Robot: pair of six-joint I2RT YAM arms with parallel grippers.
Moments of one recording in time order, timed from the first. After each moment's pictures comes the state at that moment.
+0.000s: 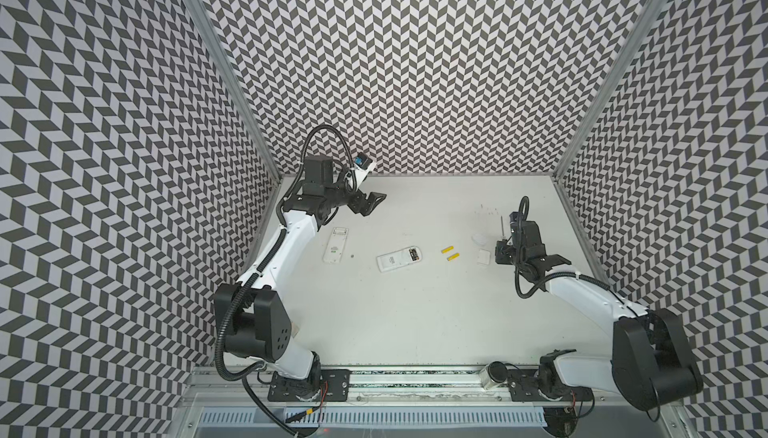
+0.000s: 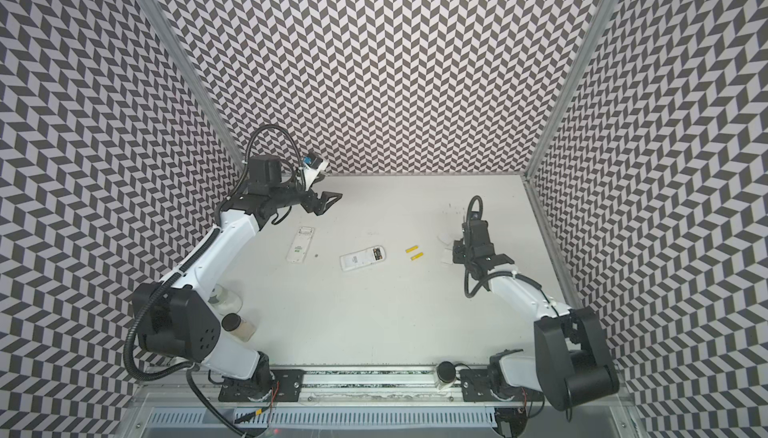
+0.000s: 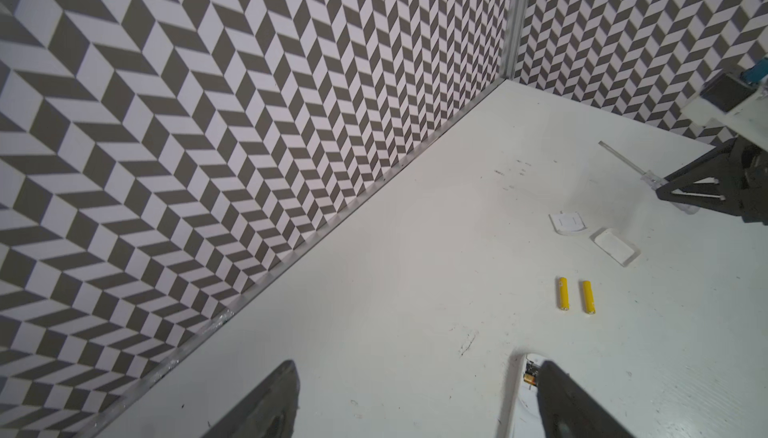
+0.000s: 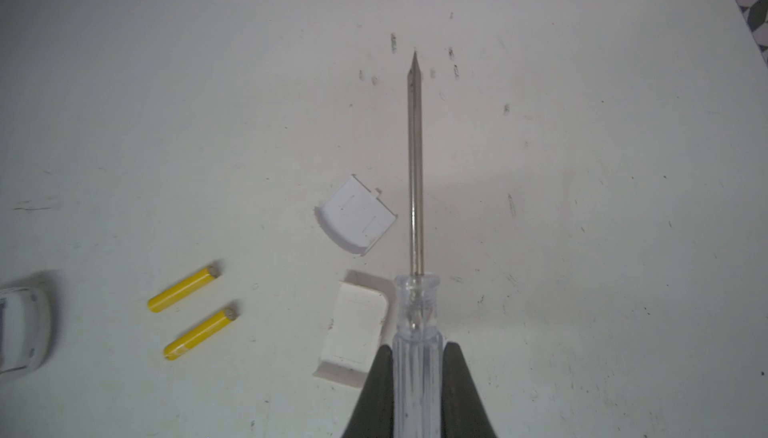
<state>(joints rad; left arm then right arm) -0.17 1.55 1.42 -0.38 0.61 0.45 0.27 1.29 0.70 -0.17 0.17 0.23</state>
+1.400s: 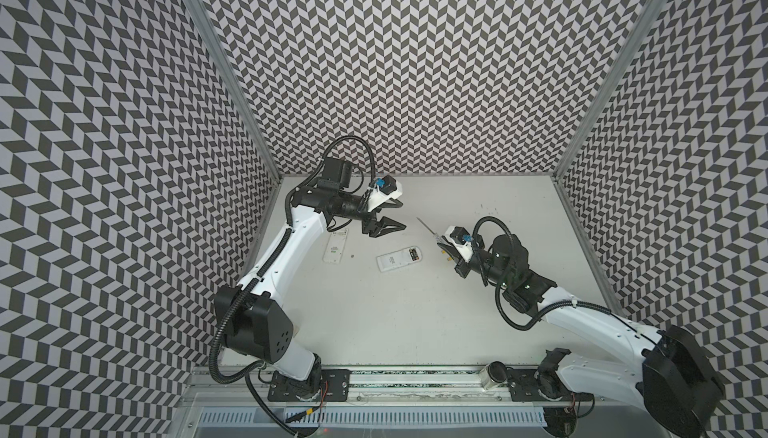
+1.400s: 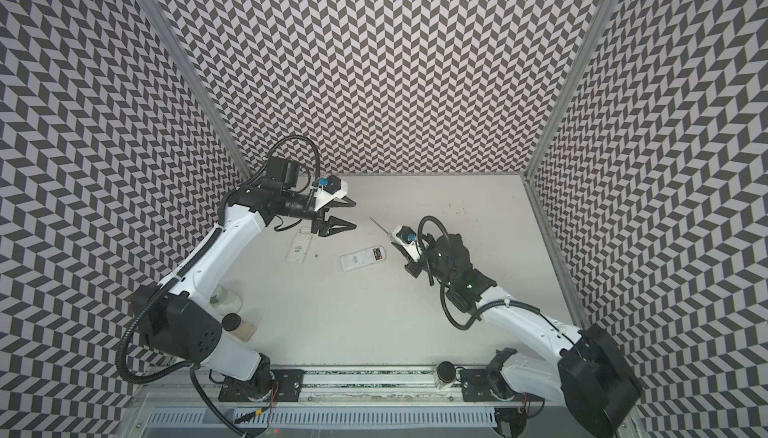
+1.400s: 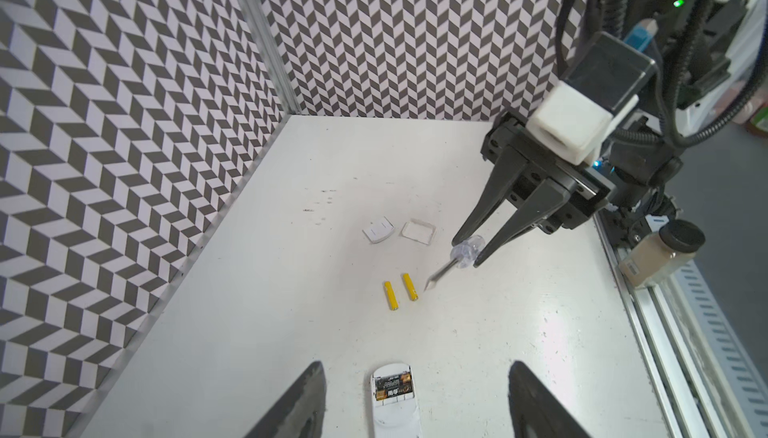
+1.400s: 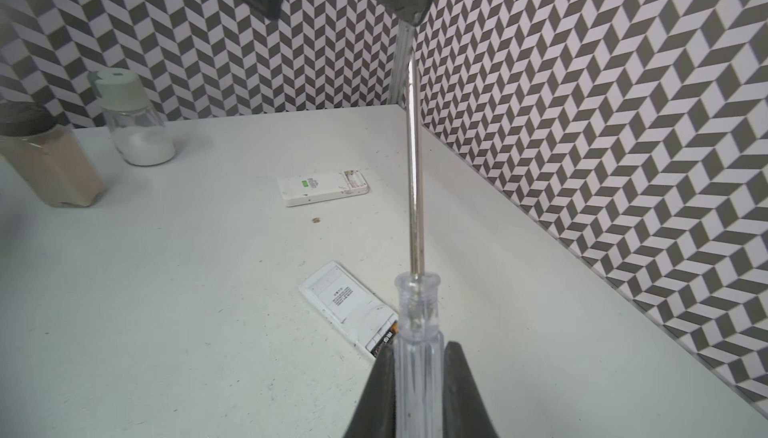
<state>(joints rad) -0.30 1.56 1.56 -0.86 0.97 0.90 0.64 1.18 0.64 0.32 -0.25 -0.30</state>
